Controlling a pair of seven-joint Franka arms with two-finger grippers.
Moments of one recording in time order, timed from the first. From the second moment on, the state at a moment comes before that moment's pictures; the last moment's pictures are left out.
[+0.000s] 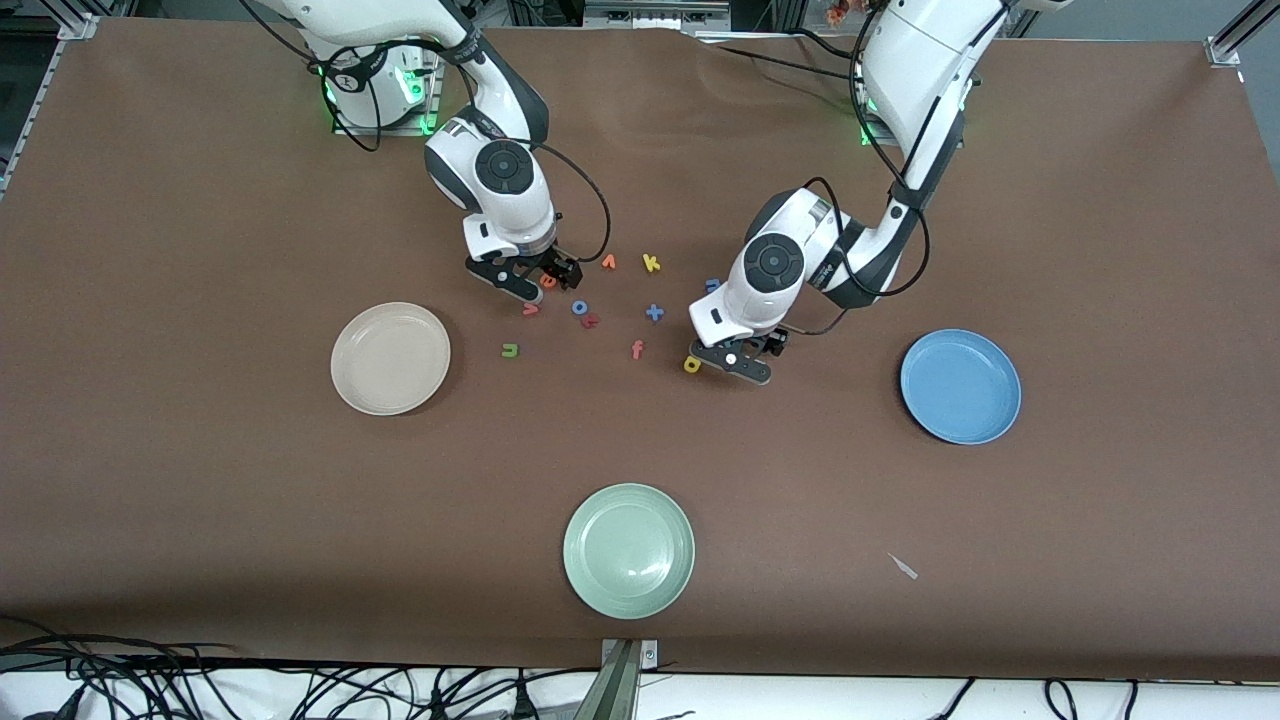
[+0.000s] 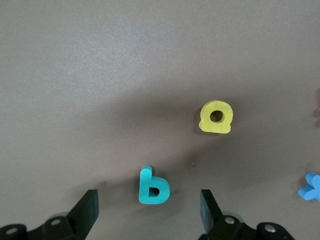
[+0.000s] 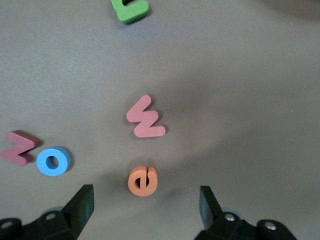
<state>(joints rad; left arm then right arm) -0.48 0.61 -0.13 -1.88 0.01 2.40 -0.24 0.38 0.41 0.34 -2.23 -0.21 2.55 1.35</state>
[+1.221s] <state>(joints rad) -0.48 0.64 -0.13 -1.85 0.05 2.41 -0.25 0.38 0.45 0.34 -2.24 -0.26 2.61 1.35</state>
